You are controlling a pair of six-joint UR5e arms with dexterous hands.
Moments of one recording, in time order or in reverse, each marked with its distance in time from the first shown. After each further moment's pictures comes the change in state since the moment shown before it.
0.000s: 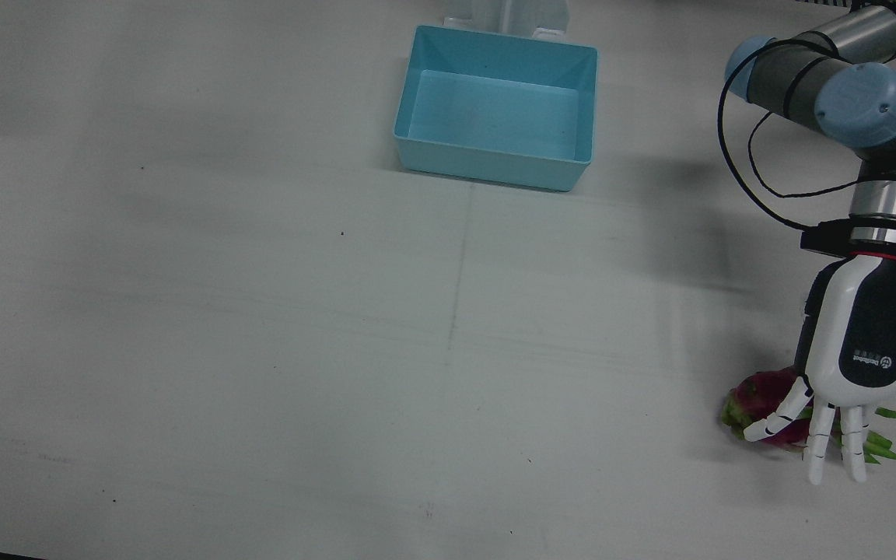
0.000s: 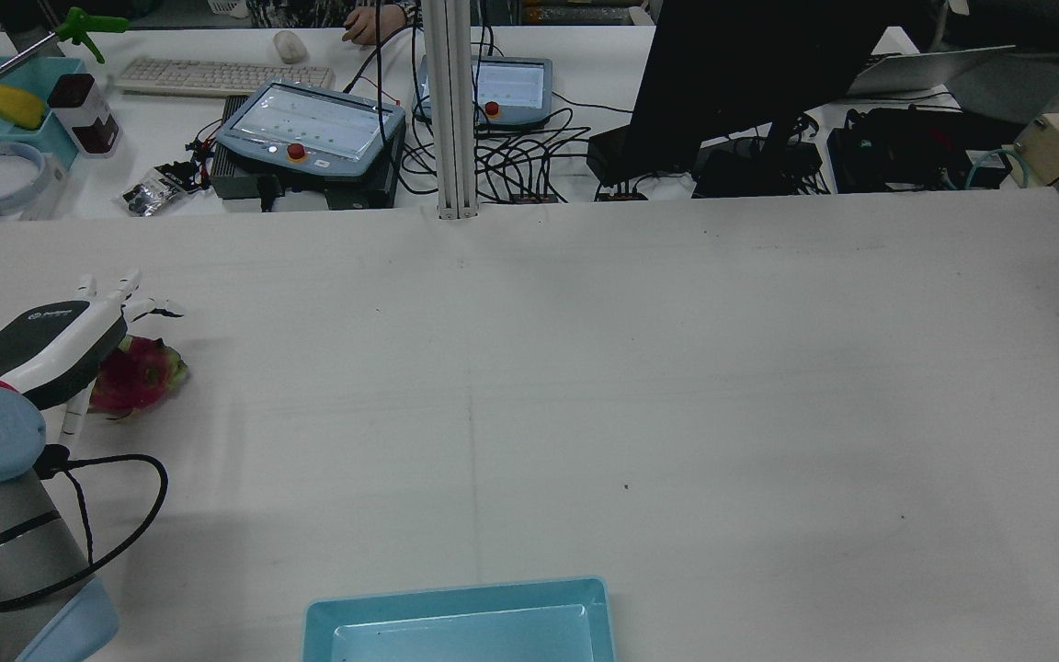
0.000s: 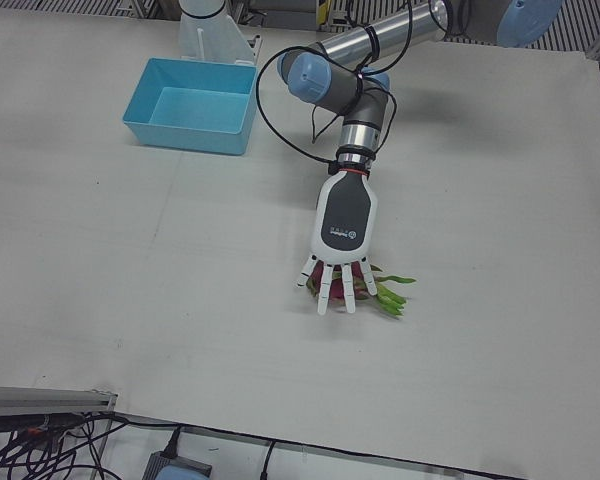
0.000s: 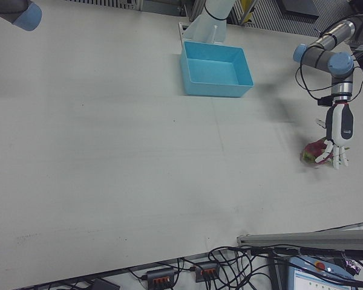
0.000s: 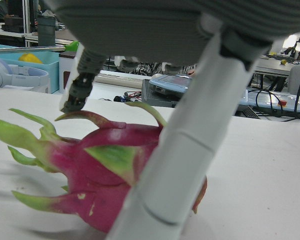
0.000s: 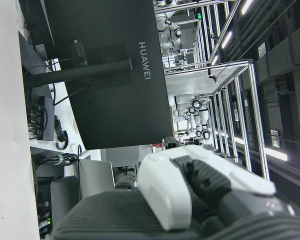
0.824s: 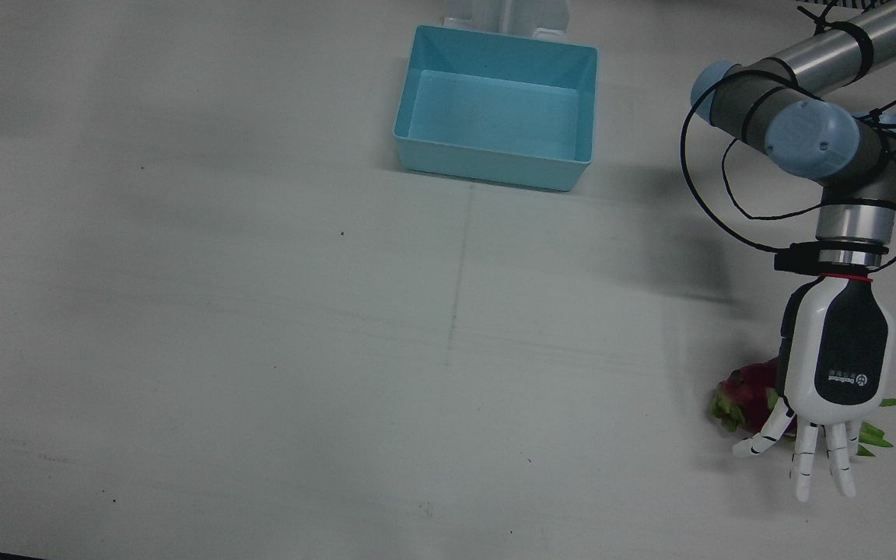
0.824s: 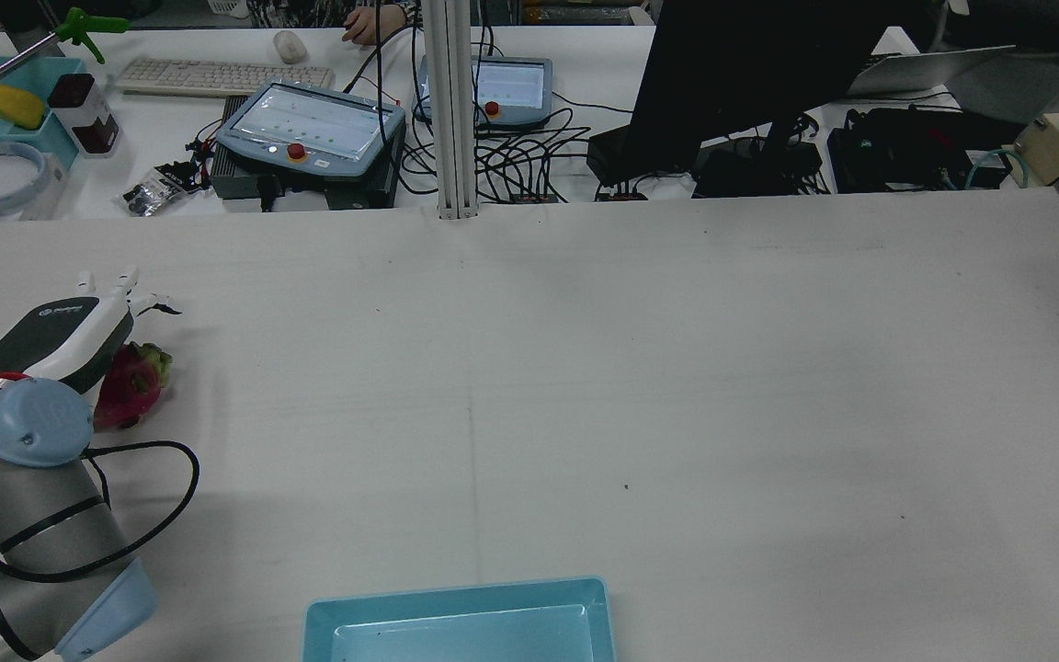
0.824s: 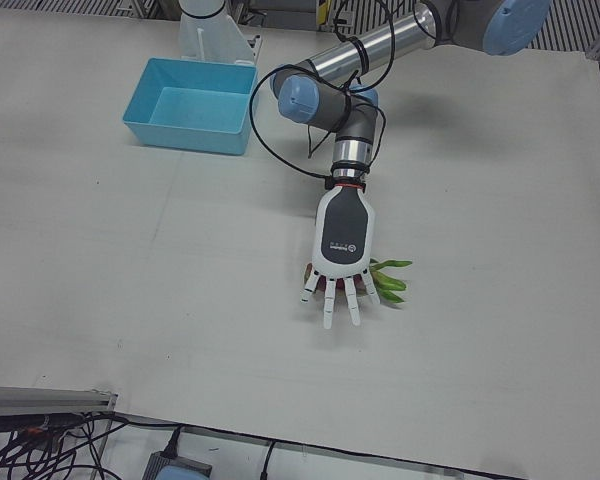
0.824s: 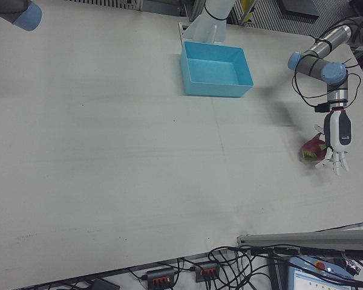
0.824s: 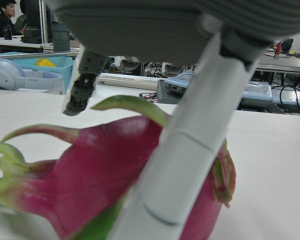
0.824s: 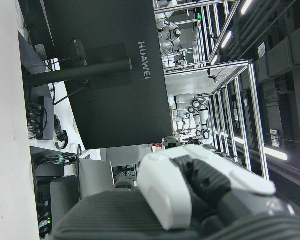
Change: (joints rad) left arm 0.006 -0.059 0.124 -0.007 -0.062 -0.007; right arm 0.000 0.000 0.000 0.000 0.000 0.000
